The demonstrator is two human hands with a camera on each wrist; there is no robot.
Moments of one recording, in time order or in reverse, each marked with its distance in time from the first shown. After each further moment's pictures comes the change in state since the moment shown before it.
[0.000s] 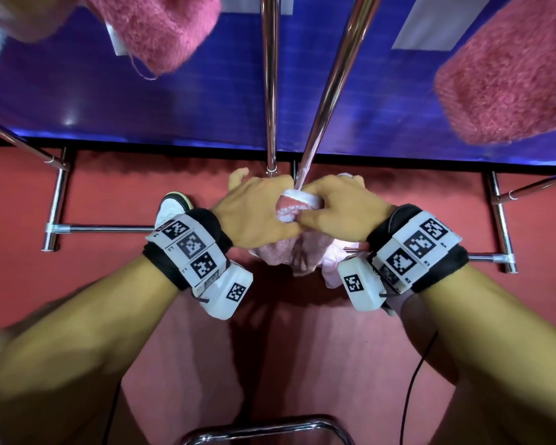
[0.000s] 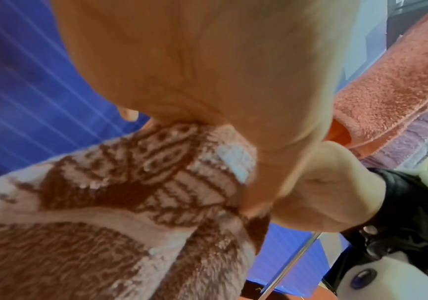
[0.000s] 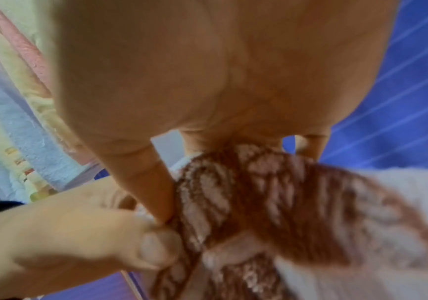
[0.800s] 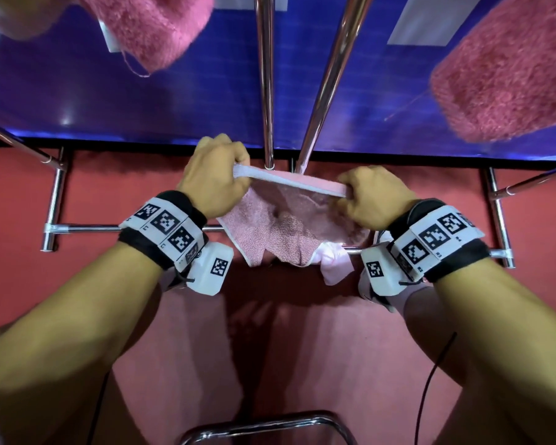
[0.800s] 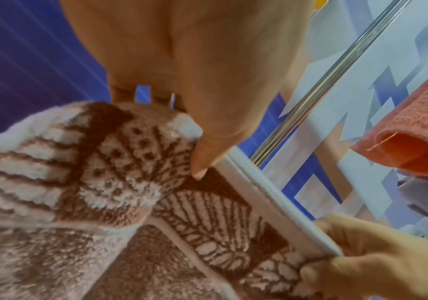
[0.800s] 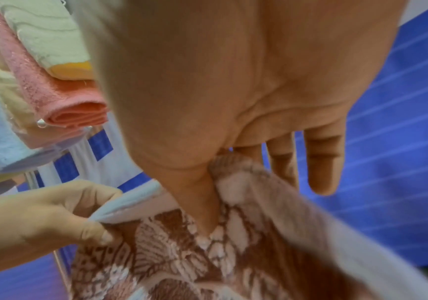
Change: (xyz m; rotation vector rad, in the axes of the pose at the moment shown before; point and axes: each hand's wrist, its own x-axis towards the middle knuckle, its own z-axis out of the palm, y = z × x) left_hand 0.013 -0.050 -0.017 0.007 0.340 -0.117; right_hand -0.002 0.050 -0.002 -0.178 0.189 0.031
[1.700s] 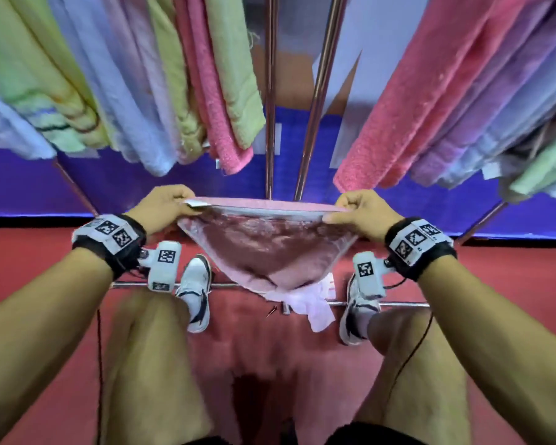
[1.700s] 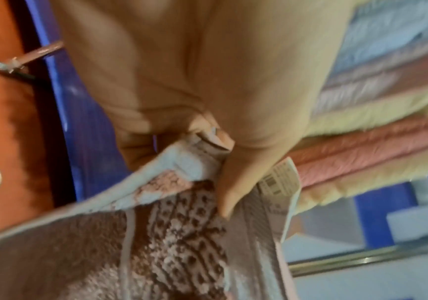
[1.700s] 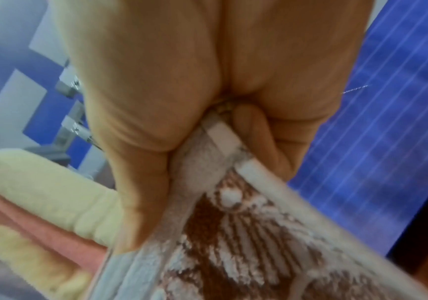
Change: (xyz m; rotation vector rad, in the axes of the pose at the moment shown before) left_hand -0.135 0.023 -0.181 -0.668 0.070 -0.241; right_hand -0.145 -0.066 -0.122 0.846 0.220 0.027
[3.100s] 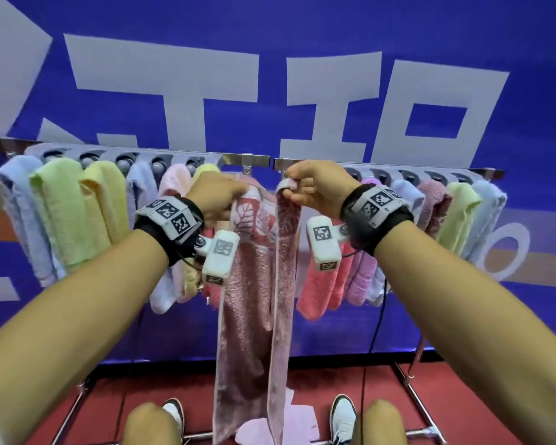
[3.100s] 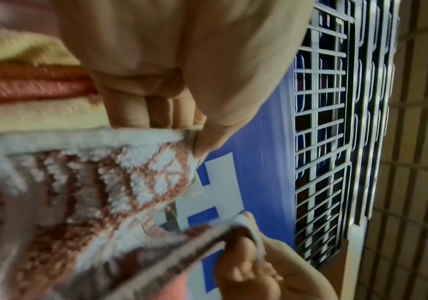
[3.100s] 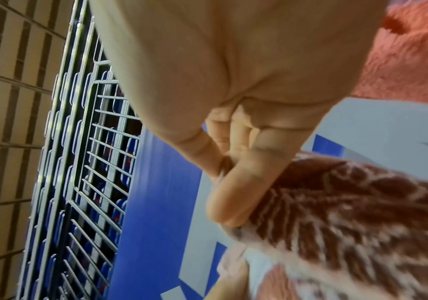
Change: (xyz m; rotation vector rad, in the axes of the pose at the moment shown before) left_hand -0.109 0.341 0.012 -0.226 0.049 0.400; right_hand -0.102 -0.335 -0.069 0.422 0.166 -0.250
